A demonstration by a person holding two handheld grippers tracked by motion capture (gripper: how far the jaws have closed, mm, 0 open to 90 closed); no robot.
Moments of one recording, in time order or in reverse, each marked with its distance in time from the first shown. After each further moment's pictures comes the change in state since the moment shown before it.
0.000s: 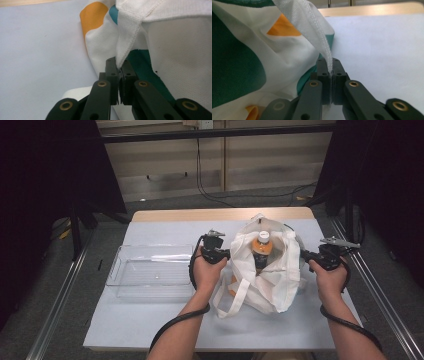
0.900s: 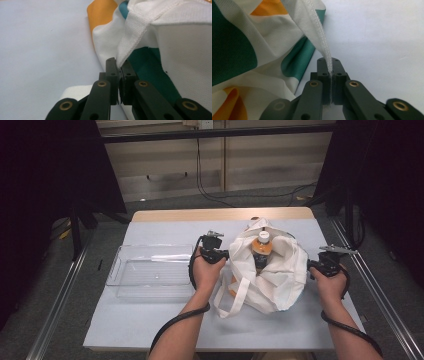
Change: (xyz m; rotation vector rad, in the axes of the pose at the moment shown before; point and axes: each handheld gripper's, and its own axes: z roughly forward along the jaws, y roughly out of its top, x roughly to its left) left arm 0.007 -0.004 0.006 0.021 0.028 -0.030; right arm -0.013 -0.023 0.006 0.074 -0.024 0.017
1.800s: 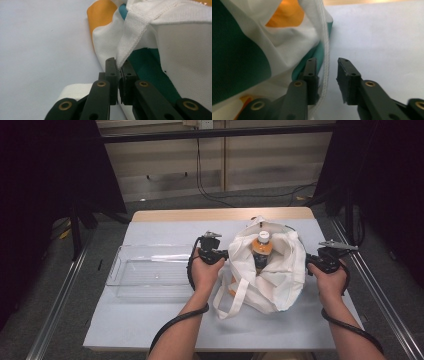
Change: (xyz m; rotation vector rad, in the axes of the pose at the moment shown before) left arm 0.004 -0.003 -0.003 -0.021 -0.022 -0.001; right arm 0.012 0.018 -0.005 -0.036 0.011 -0.032
